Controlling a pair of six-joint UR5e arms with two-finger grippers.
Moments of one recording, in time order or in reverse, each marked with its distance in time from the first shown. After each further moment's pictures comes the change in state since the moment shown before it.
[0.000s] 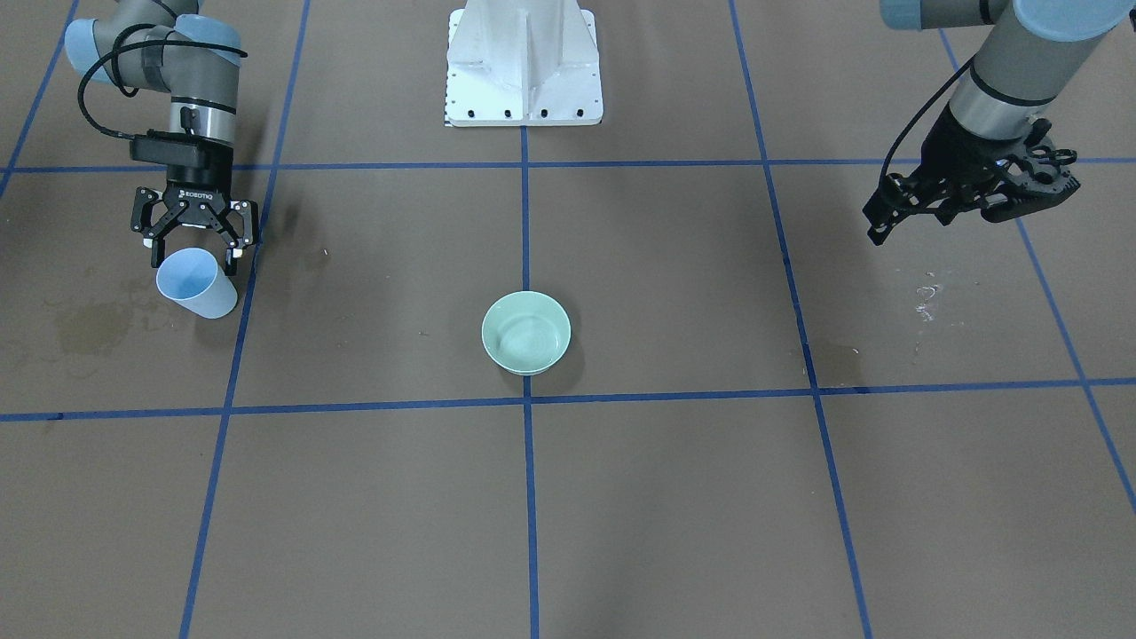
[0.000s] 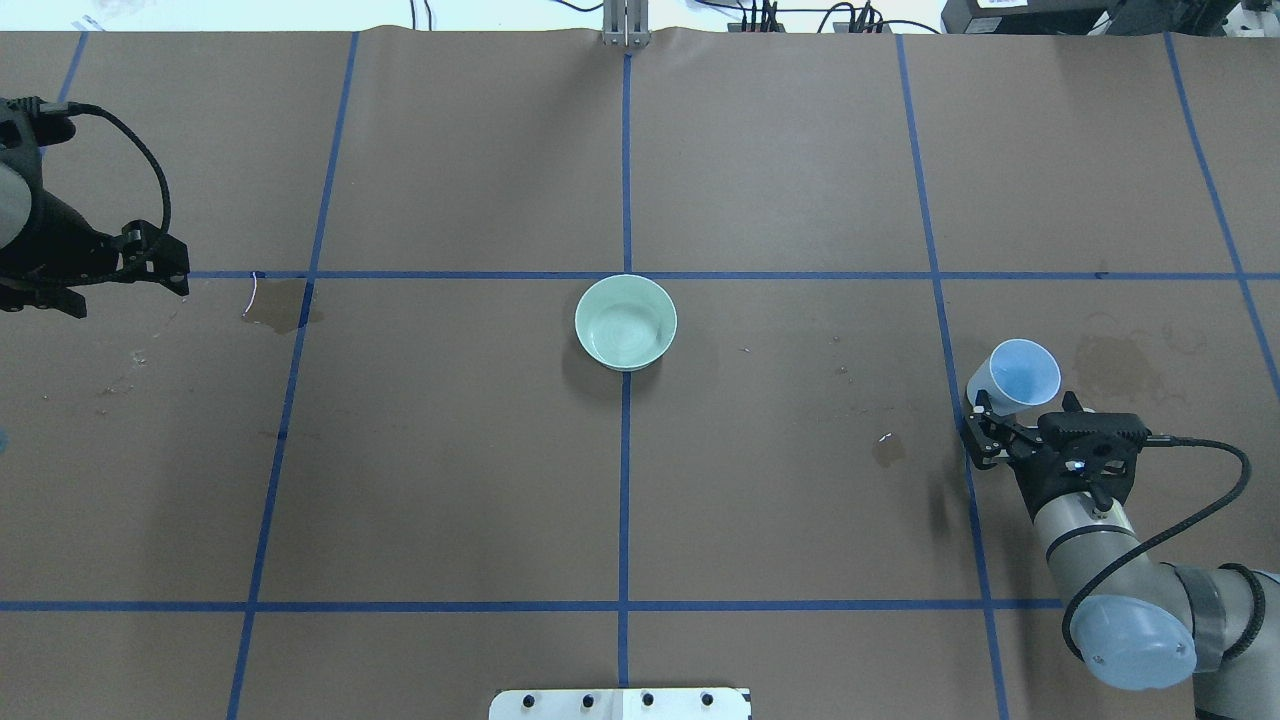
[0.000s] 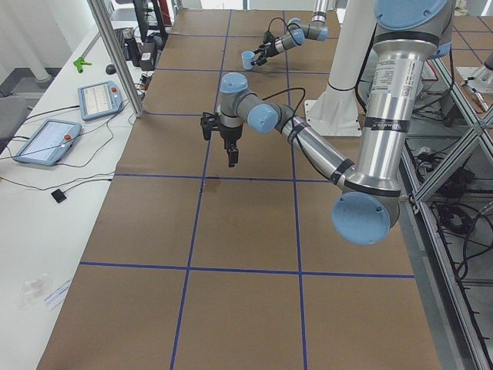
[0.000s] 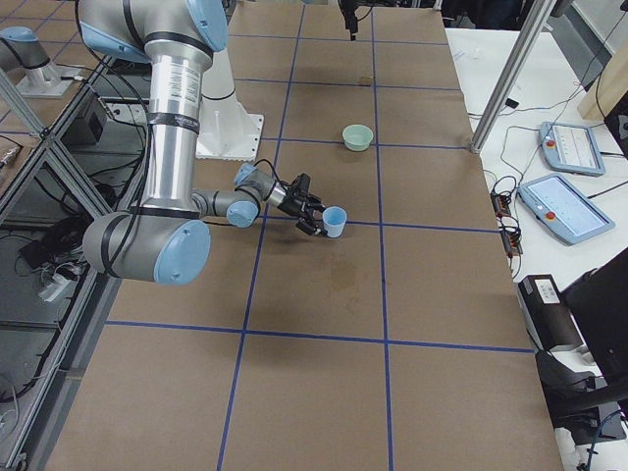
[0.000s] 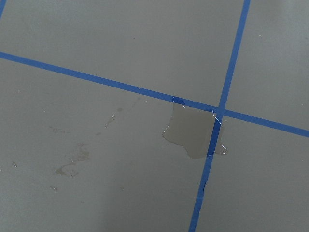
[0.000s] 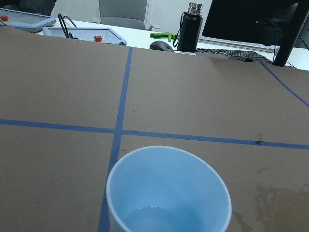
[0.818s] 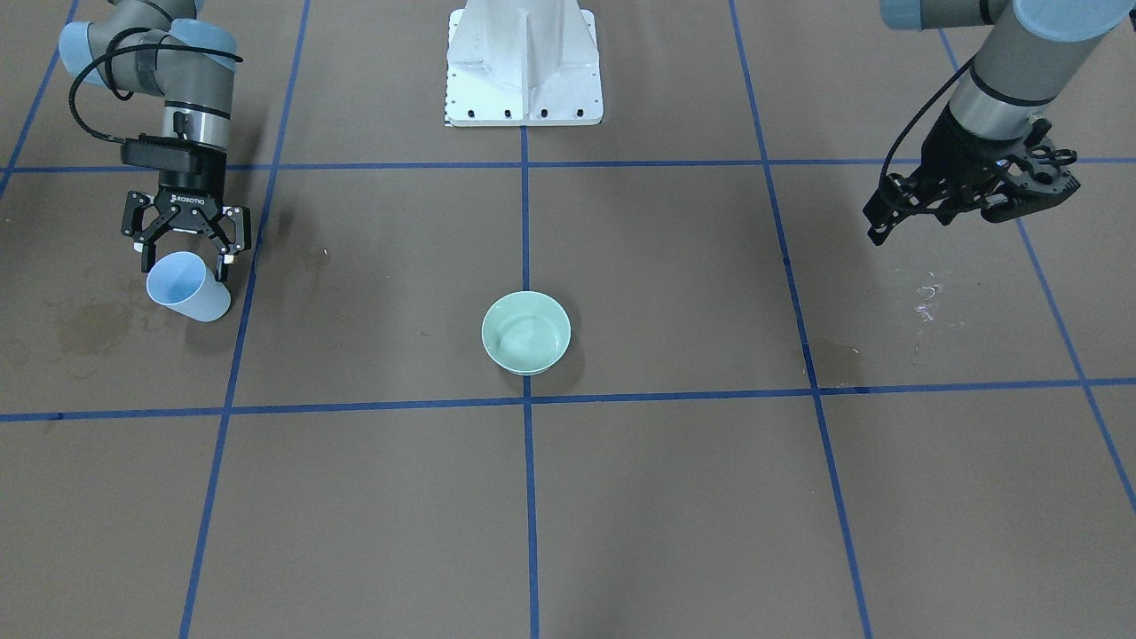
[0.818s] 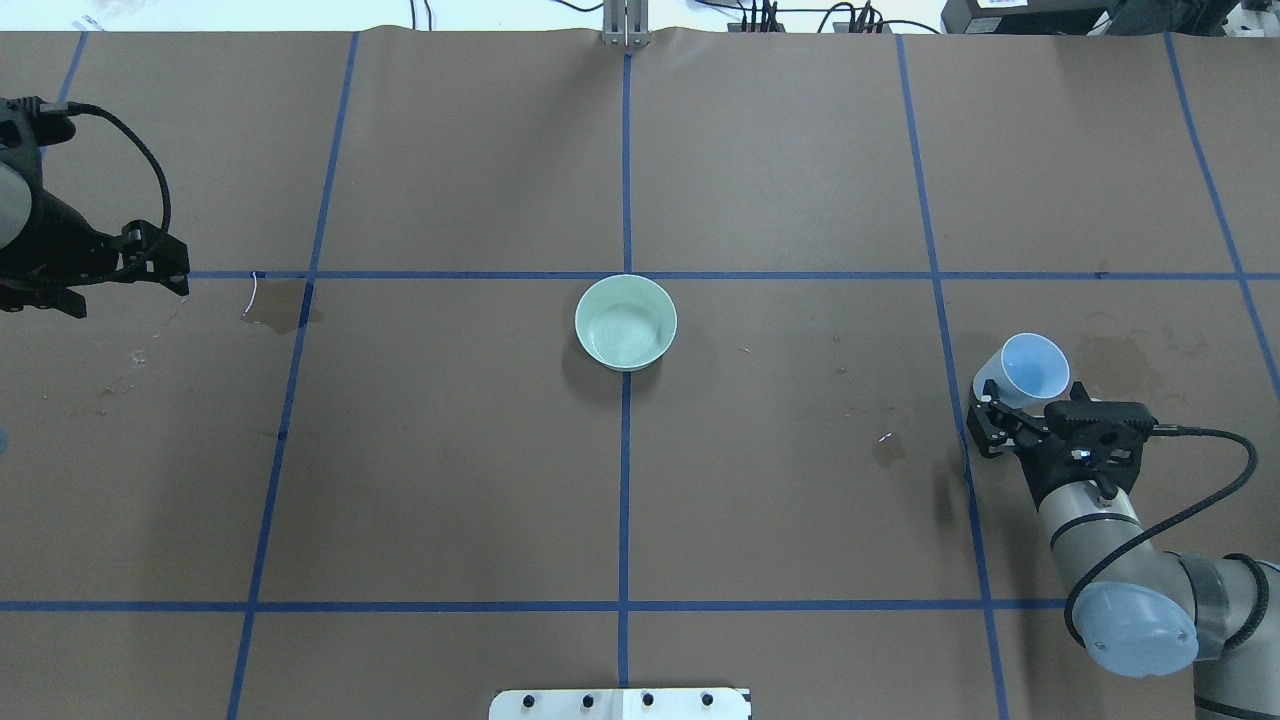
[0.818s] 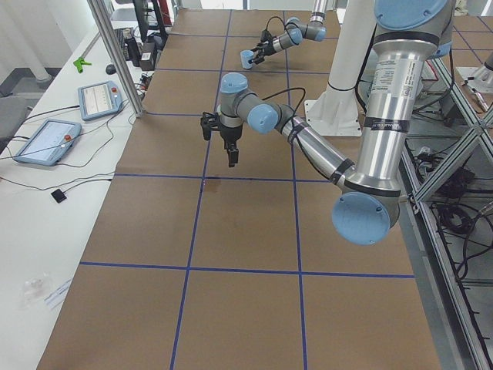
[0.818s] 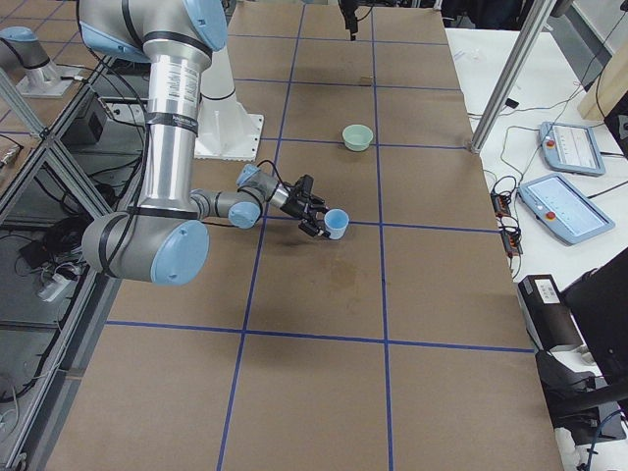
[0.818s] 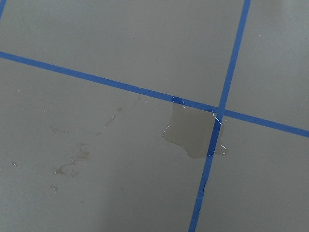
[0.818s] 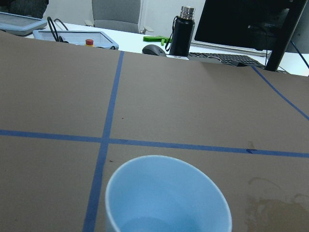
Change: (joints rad) left arm 0.000 0.000 0.001 0.000 0.000 -0.002; right arm 0.022 0.007 -0.006 0.002 0.006 -0.007
